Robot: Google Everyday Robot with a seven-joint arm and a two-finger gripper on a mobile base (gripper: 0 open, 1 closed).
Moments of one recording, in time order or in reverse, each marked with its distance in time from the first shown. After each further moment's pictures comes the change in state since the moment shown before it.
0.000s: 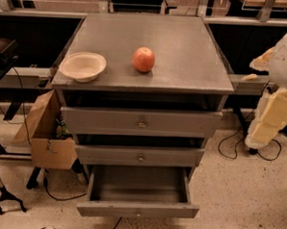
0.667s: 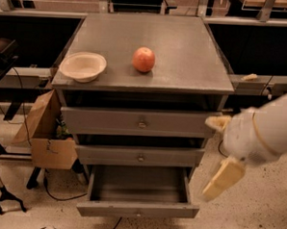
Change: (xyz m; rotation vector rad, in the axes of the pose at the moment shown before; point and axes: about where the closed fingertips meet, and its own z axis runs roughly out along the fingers) arm -0.025 0.082 0.119 -0.129 -0.299 0.020
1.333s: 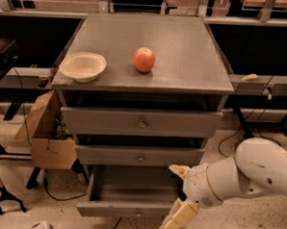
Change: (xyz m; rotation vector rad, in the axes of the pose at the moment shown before) arm 0.023 0.065 0.161 -0.211 -0.209 0.113
